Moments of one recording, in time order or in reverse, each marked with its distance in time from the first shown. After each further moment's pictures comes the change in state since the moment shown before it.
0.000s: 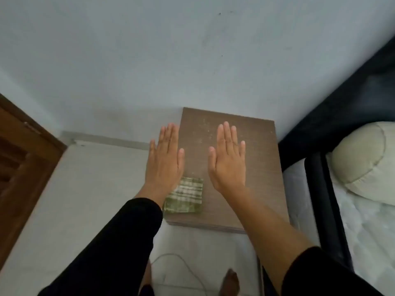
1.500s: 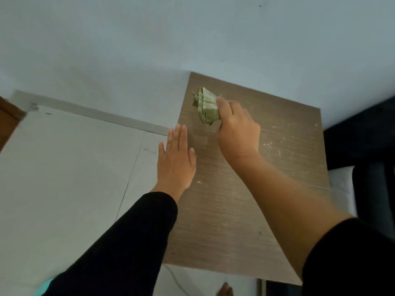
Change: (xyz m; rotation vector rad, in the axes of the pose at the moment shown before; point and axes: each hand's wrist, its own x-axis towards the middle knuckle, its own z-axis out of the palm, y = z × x) left_hand 0.080 -0.089 0.208 0.002 -0.174 -0.195; right_hand 0.133 0.050 0.154 -0.283 0.094 -0.167
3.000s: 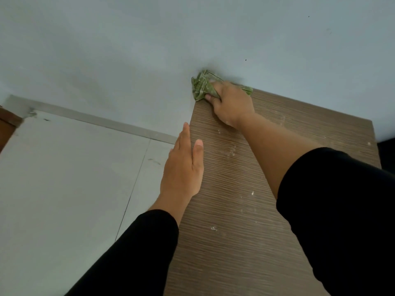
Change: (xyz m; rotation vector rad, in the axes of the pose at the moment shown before) left_hand 0.077 -0.011 0.019 -0.537 0.018 -0.129; right_hand 0.142 0.029 0.134 0.279 -0.408 -0.050
